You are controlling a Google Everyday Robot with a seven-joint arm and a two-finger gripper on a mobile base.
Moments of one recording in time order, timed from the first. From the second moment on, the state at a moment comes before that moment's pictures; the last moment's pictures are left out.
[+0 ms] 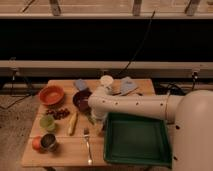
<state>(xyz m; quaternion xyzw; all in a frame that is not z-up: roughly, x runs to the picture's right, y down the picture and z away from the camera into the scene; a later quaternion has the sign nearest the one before) -0.042 0.209 0.832 -0.34 -0.06 0.01 0.94</state>
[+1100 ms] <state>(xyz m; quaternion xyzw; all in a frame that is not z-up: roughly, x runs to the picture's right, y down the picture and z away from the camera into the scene) -0.042 0.206 0.819 -0.34 -0.07 -0.01 0.94</state>
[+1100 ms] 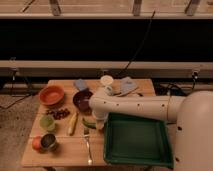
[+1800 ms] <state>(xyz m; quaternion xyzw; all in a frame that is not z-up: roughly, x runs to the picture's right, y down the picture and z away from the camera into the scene) -0.068 0.162 0.780 -0.34 -0.11 -0.01 0.93</state>
